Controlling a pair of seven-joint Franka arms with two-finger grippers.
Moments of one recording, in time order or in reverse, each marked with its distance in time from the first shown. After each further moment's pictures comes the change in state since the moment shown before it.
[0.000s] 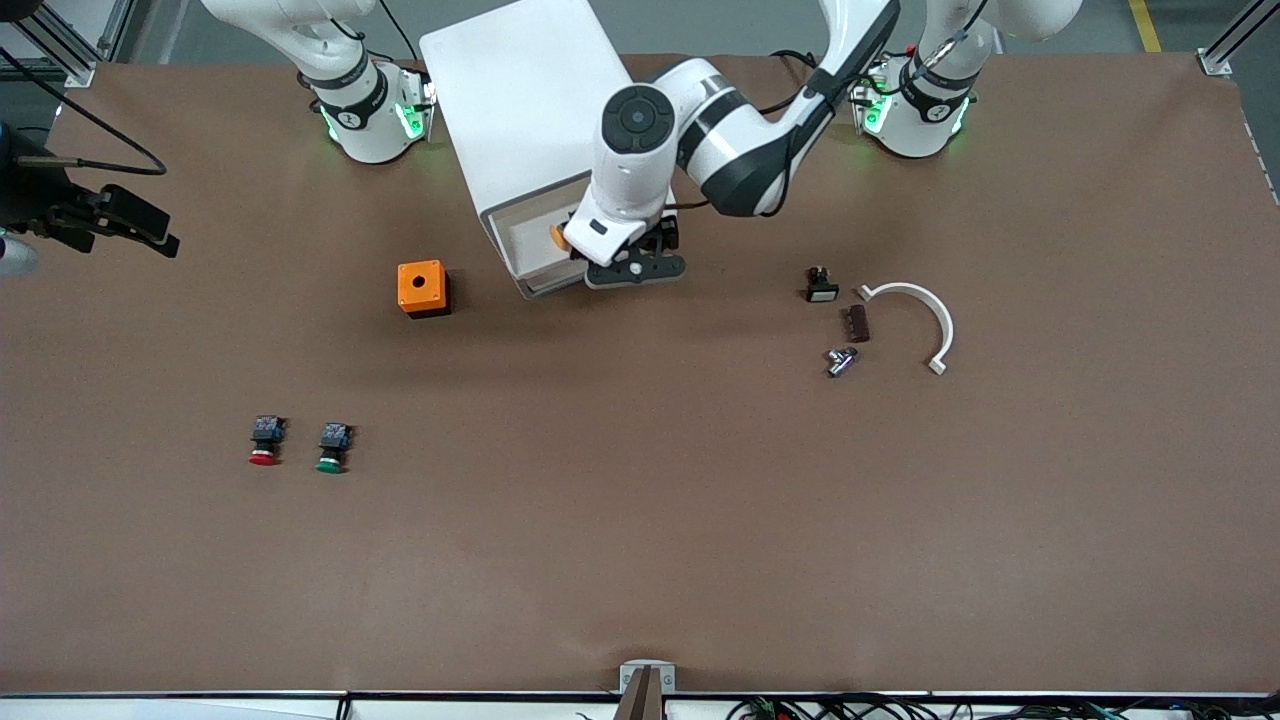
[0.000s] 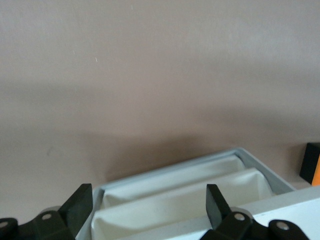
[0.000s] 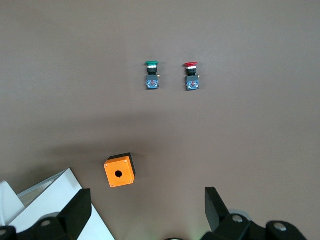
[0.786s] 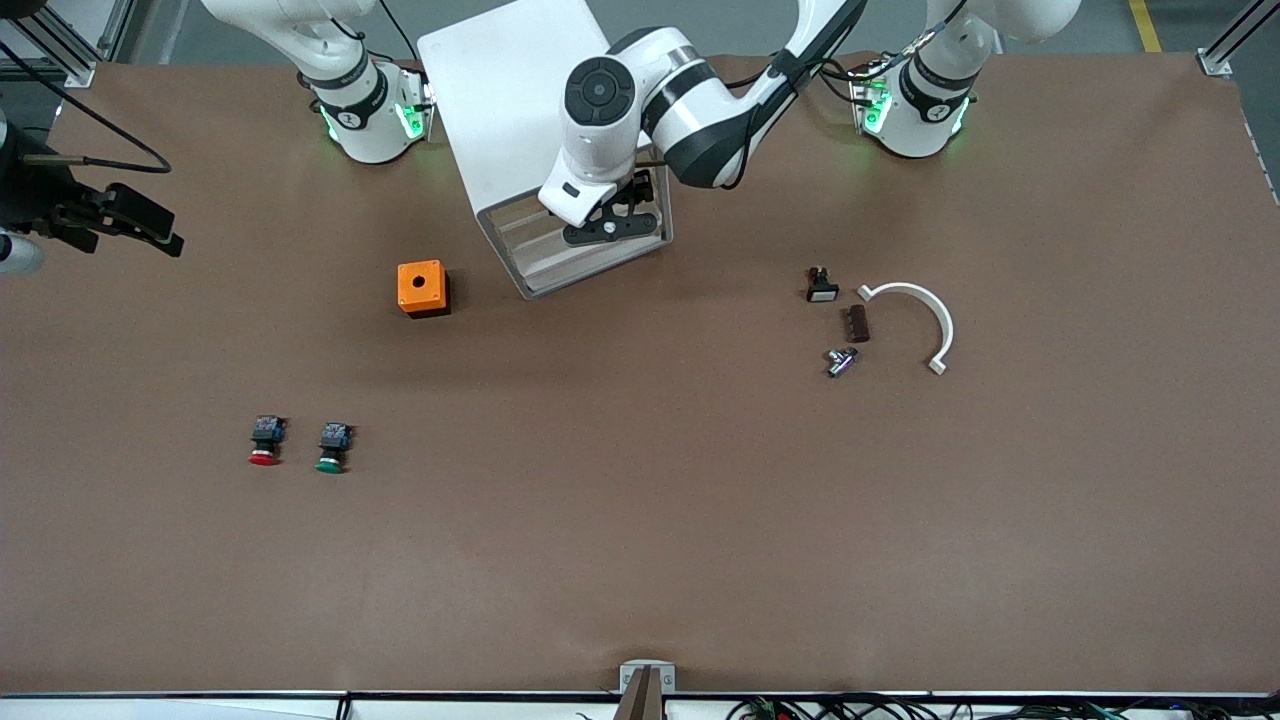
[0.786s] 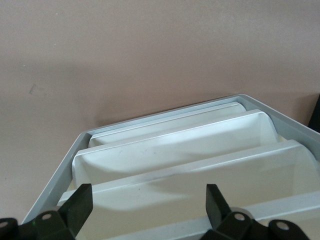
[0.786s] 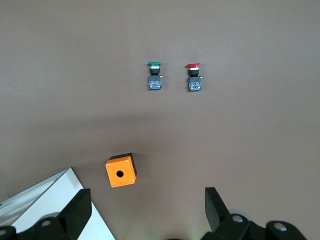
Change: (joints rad) left arm -0.029 0.004 -0.049 0.001 -0.076 -0.057 -0.074; right arm 0.009 0.000 0.005 0.002 0.000 0.001 -0.001
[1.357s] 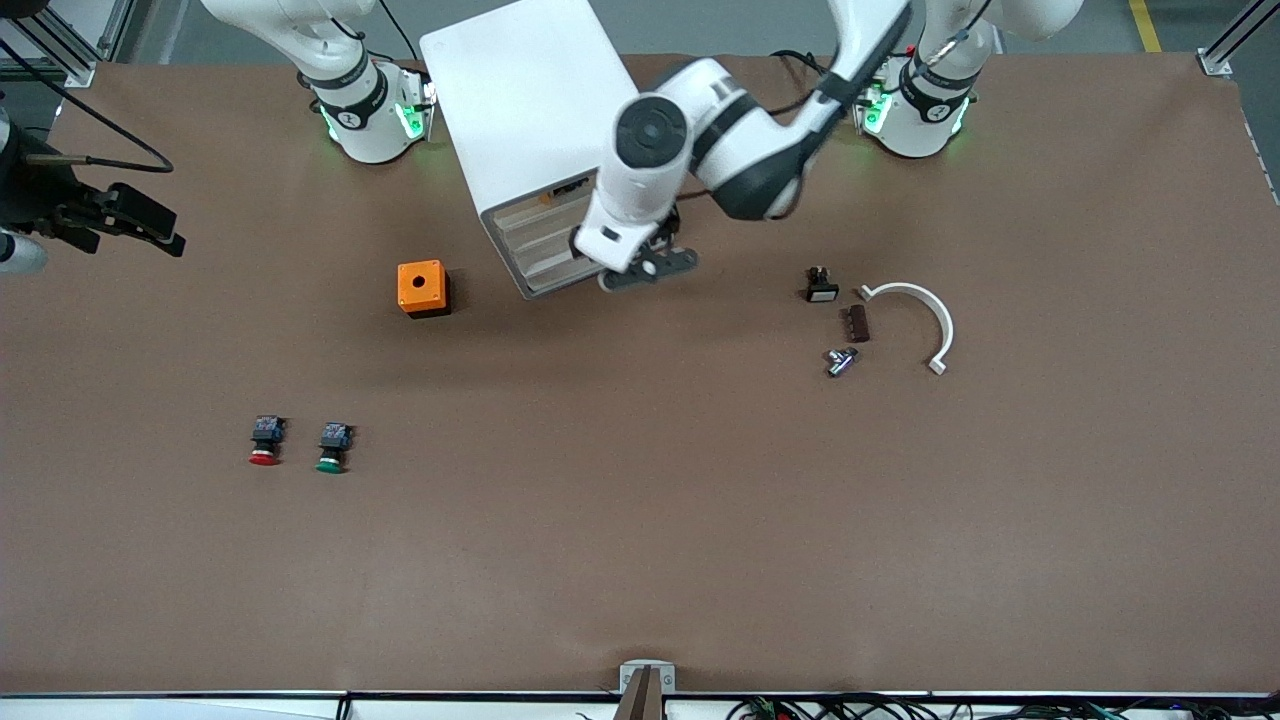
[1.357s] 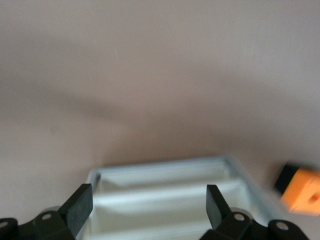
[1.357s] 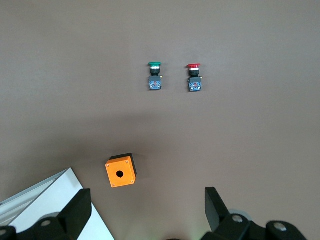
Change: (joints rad) left arm 0.203 -0.024 0.006 0.034 -0.003 0.003 0.004; right arm 0.001 0.000 -0.002 0.001 -0.002 0.000 0.000
